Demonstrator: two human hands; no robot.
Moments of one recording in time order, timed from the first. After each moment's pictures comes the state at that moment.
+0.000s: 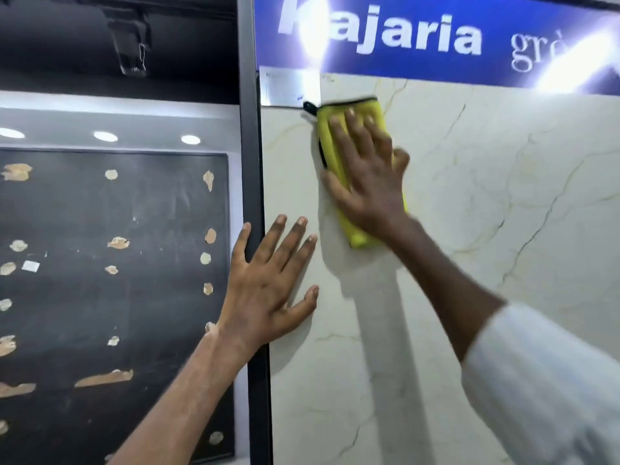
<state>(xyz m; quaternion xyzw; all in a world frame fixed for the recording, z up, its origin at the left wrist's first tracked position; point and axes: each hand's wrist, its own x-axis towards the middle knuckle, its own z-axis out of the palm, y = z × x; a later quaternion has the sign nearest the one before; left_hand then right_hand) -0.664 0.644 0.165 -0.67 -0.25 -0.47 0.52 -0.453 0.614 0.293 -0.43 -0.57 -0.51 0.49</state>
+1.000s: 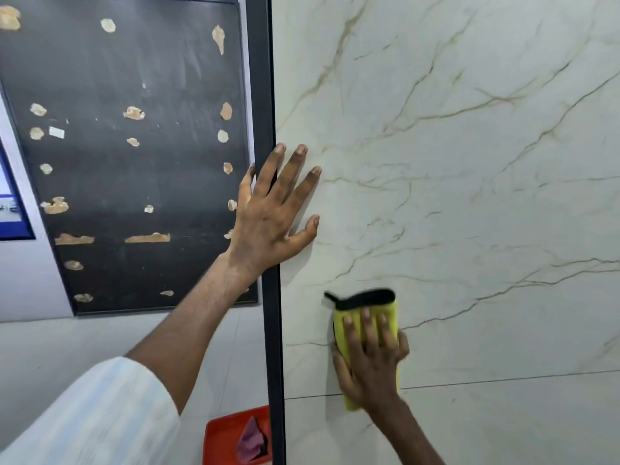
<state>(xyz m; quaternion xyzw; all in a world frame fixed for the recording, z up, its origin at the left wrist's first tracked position) -0.672 0.638 0.036 -0.72 -0.29 -0.48 0.41 -0.465 0.587 -0.210 -0.52 -0.62 -0.41 0.42</state>
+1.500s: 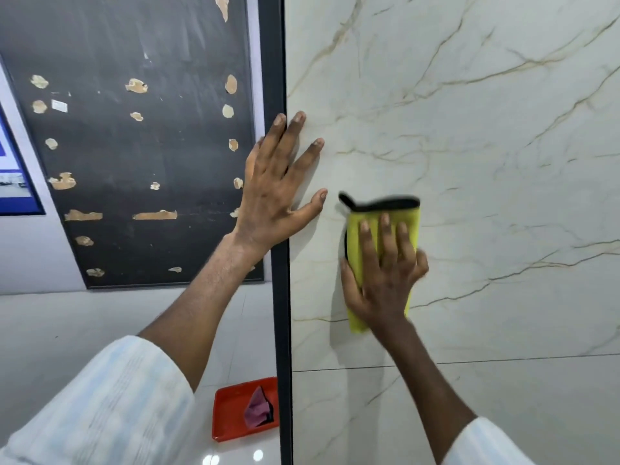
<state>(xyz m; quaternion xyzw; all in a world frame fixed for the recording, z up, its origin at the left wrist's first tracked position) -0.677 0.639 0.031 -0.73 -0.26 -0.53 0.33 -0.474 0.606 -0.111 -0.49 -0.57 -0.42 0.52</state>
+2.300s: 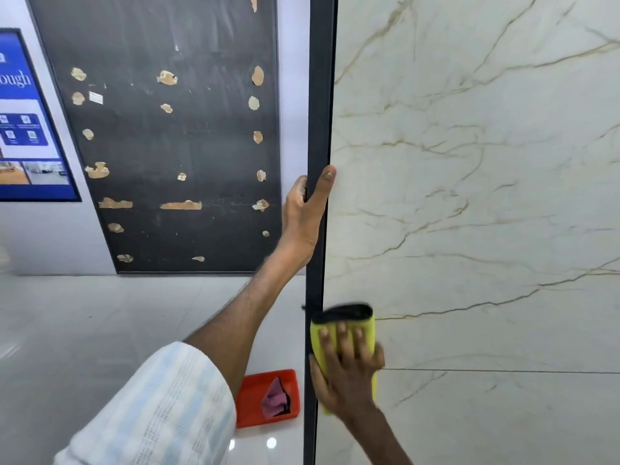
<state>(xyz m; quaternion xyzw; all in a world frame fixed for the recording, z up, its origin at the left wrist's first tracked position) -0.664 0.625 0.003 -0.57 -0.35 -0.64 -0.37 -0.561 0.587 -0.279 -0.50 -0.67 -0.37 0.41</state>
